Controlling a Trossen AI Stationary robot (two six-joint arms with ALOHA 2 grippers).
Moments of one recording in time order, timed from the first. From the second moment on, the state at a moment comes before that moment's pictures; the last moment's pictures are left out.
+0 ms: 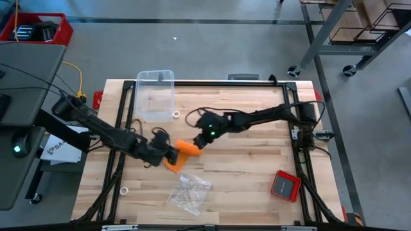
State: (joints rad) left arm -0.46 1.25 0.72 -0.35 -0.52 -1.37; right arm -0.05 1.94 1.29 -0.09 -0.28 0.87
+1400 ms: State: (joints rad) left arm -0.54 0.75 0.72 0.01 -1.25 -0.70; right arm -0.10 2.53 2.18 -0.71 -0.11 0.66
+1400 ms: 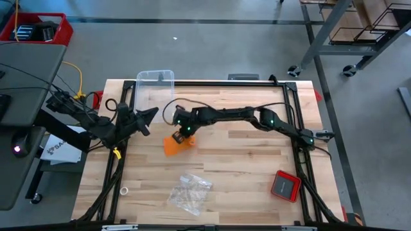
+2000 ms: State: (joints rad) left arm -0.54 0.75 0.72 -0.04 -1.24 -0.70; right arm -0.09 2.46 2.17 -0.84 -0.08 0.65
